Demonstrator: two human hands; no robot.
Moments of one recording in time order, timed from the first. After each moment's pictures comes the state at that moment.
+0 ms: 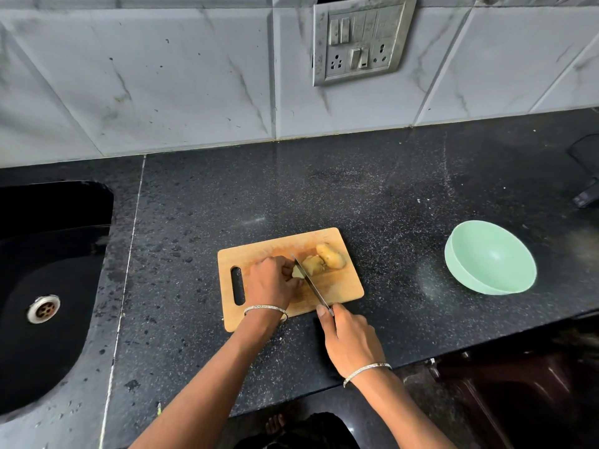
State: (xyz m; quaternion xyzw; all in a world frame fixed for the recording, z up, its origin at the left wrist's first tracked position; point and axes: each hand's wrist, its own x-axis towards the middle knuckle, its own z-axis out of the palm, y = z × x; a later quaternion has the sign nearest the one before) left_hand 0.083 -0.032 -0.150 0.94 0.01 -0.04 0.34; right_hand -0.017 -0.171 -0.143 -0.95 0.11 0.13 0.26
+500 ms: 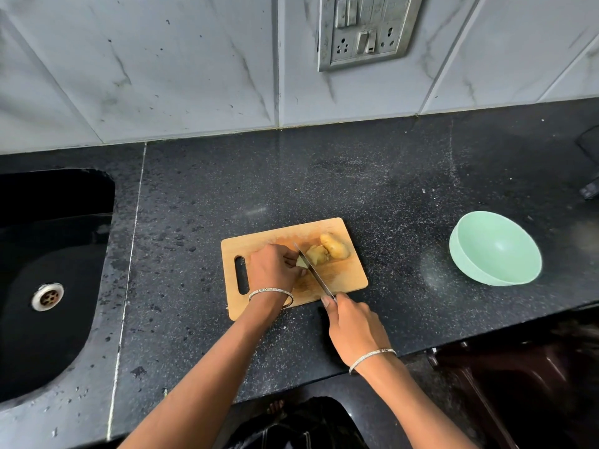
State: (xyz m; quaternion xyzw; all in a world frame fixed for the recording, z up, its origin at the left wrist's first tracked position) left_hand 0.089 -0.030 -0.156 0.91 0.06 -0.07 0.40; right_hand -0.013 -0.169 -0.136 -0.96 0.09 0.15 0.21
